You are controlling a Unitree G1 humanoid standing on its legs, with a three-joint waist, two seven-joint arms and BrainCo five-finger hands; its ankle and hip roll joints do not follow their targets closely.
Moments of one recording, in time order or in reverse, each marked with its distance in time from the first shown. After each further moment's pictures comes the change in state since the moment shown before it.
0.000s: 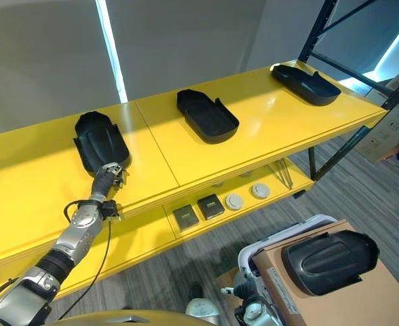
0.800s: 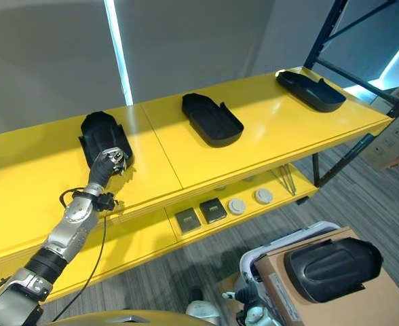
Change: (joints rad) left arm 0.027 0.072 0.016 -0.252 0.005 0.003 -0.118; right arm 0.008 0.002 -0.004 0.031 0.000 0.006 0.015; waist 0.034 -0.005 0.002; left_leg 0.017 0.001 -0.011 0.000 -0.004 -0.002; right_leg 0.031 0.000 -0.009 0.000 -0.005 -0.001
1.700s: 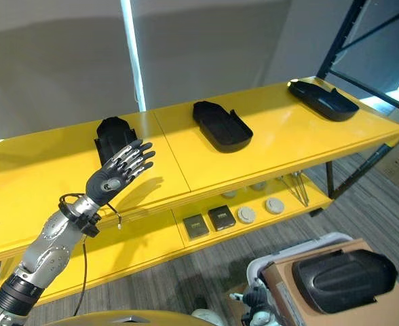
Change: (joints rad) left arm 0.222 0.085 0.030 -0.473 -0.335 0.116 -0.522; right arm -0.060 -0.038 -0.047 0.045 0.155 -0.035 -0.041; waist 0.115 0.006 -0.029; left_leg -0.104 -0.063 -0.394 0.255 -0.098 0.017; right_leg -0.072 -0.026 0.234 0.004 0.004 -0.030
